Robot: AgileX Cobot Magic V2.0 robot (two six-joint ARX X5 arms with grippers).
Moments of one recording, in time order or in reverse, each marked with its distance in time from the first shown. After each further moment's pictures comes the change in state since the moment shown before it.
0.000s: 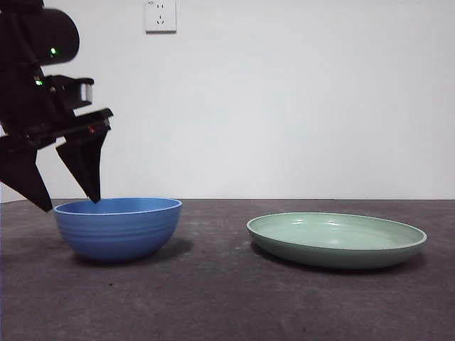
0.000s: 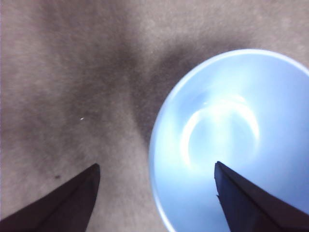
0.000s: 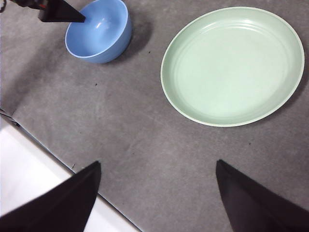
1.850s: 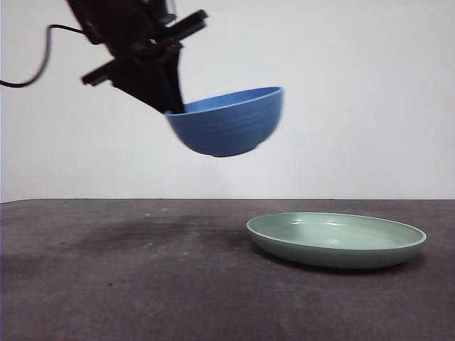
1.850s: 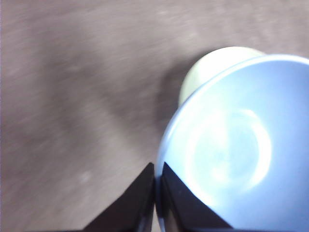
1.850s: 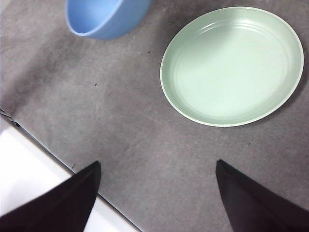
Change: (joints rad) left arm -0.277 0.023 0.307 -0.030 0.005 -0.117; right arm 0.000 0.000 0.000 0.000 0.000 0.000
